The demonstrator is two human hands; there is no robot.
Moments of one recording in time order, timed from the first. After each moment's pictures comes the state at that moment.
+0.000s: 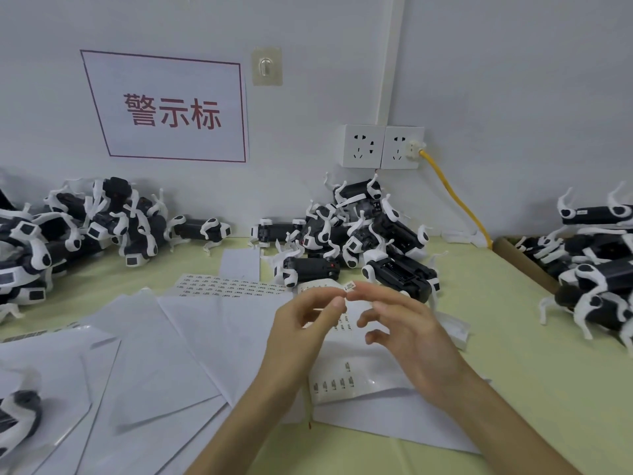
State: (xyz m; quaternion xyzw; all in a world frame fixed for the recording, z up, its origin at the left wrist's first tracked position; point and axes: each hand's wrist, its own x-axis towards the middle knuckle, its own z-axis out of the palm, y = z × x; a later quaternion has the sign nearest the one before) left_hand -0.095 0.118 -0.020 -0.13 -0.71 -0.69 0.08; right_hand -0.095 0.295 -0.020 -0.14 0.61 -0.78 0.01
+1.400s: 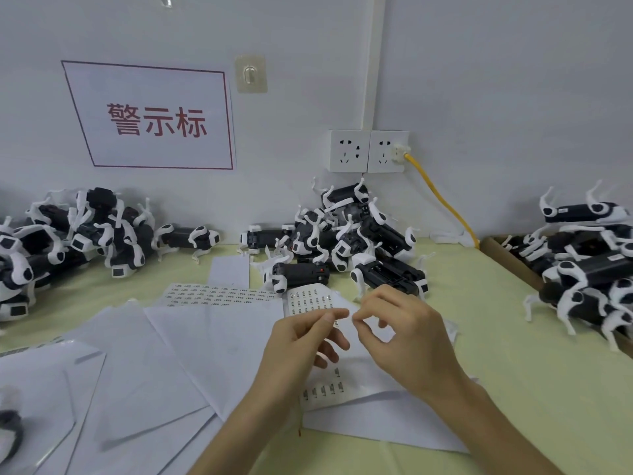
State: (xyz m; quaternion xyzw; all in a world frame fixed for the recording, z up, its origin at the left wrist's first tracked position) left_hand -0.089 0.126 -0.023 -0.09 -0.69 -0.72 -0.03; right_hand -0.102 0.308 -0.030 -0.24 0.85 -0.21 -0.42
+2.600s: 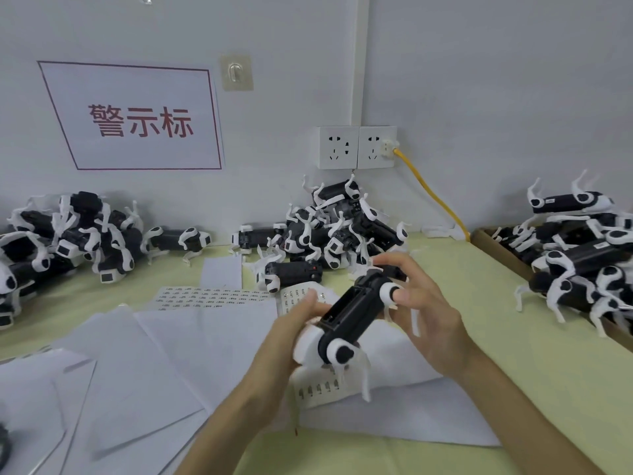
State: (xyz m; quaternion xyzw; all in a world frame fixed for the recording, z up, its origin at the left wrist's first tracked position) left_hand -0.092 0.114 -0.017 -0.14 -0.66 -0.73 -0.14; right_hand -0.098 0.329 -0.005 -0.21 0.62 -0.76 -0.05
